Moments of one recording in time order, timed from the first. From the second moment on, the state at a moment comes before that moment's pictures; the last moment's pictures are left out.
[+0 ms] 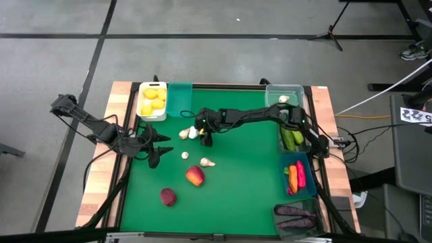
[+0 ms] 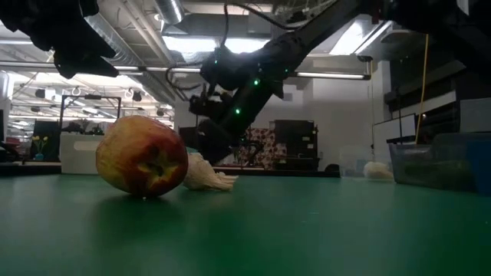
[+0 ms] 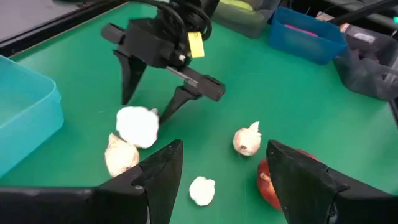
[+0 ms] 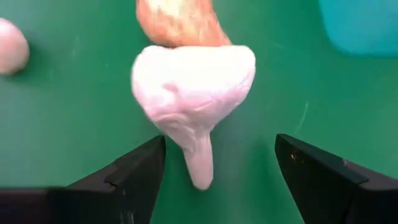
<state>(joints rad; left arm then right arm) -0.50 0.65 0.48 -0.46 -0.66 -0.70 -0.17 2.27 1.66 -0.28 -0.04 -0.13</state>
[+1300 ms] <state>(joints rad) -0.50 0.93 0.48 -0.44 -0.70 -0.83 -0.17 2.24 1.66 -0.31 0.09 -0.14</state>
